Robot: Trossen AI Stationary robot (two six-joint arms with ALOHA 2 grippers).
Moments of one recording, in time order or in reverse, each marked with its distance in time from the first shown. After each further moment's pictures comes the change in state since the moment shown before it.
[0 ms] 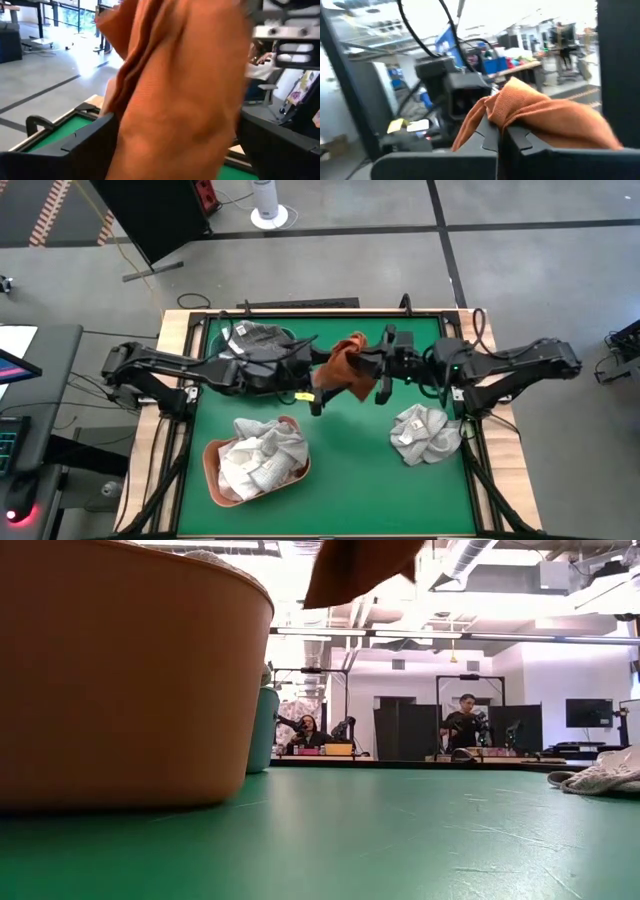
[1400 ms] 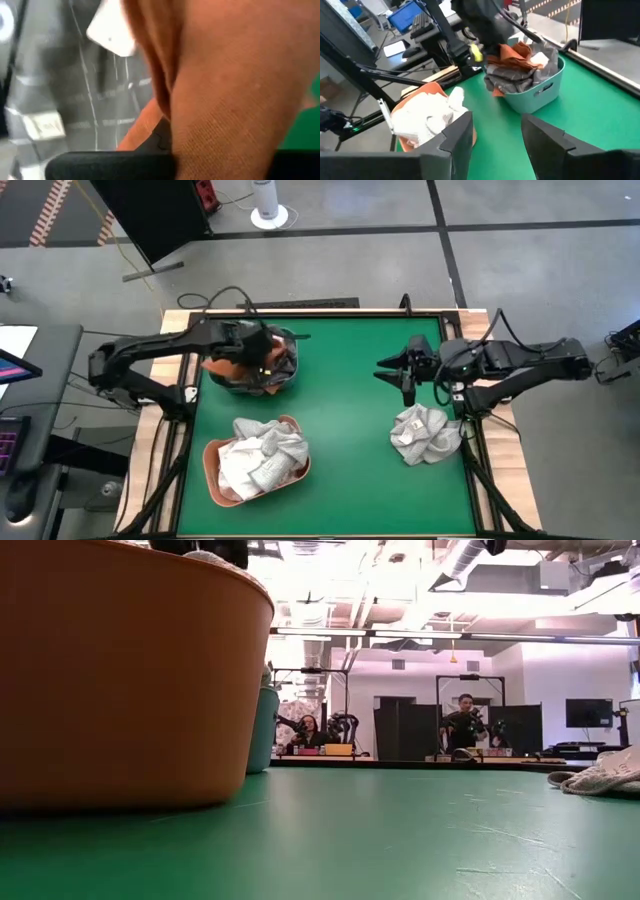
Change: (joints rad) left arm 0.439 -0.148 -0.149 -1.244 0.049 0.202; right arm 0.000 -0.211 0.000 -0.741 -0.042 0.307
